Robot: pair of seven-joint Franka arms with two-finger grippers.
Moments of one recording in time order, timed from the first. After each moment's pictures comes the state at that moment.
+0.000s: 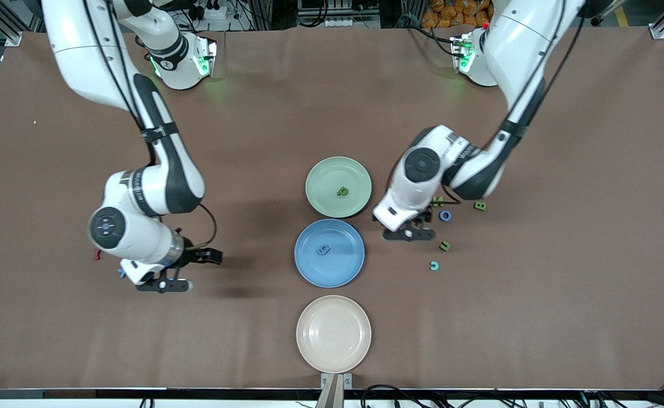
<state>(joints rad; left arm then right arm) -0.29 0.60 -0.30 -1.73 0.27 2.33 -0.69 0.32 0.65 -0.13 -1.53 0.22 2.17 0.11</state>
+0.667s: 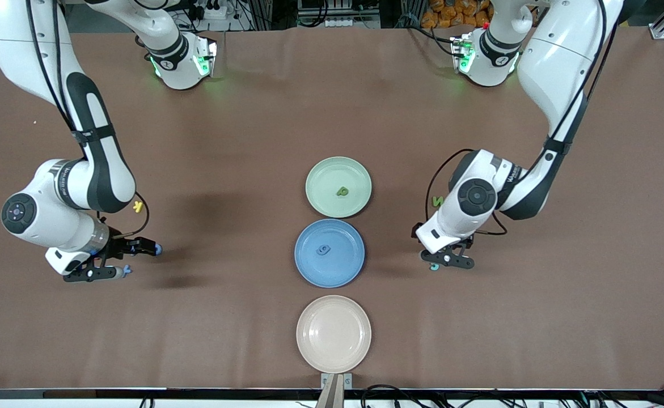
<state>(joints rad) -0.14 0.64 -0.29 -1.71 0.28 2.33 -0.34 0.10 0.53 -0.14 -1.77 0.20 2.30 -0.22</state>
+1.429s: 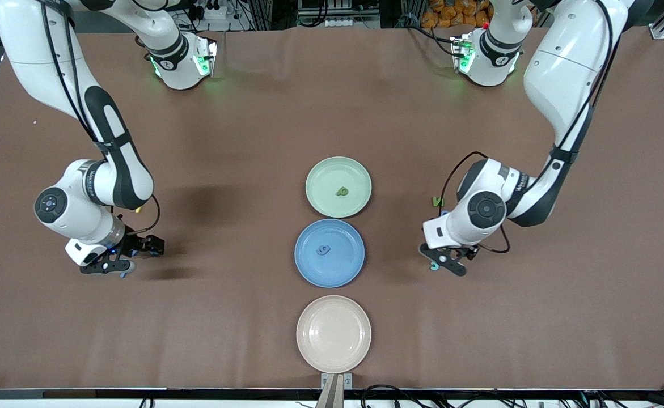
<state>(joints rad) -0.10 0.69 -0.30 -1.69 0.28 2.29 0.11 0.10 0.57 -0.13 -1.91 0.20 2.54 -0.23</state>
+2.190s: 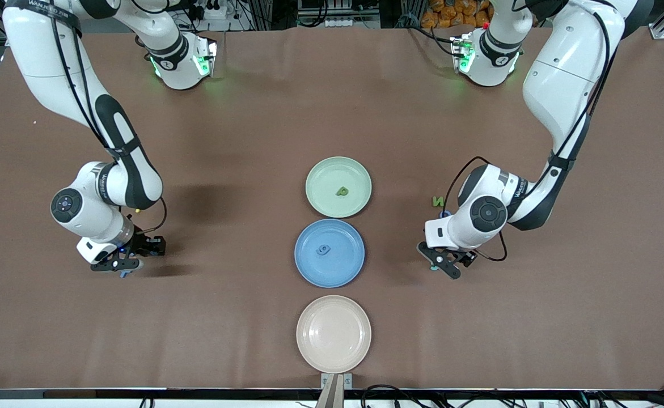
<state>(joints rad) -0.09 0.73 -0.30 -1.68 0.28 2.36 0.23 0.10 0.61 -0.12 -1.94 0.20 2.62 -0.23</state>
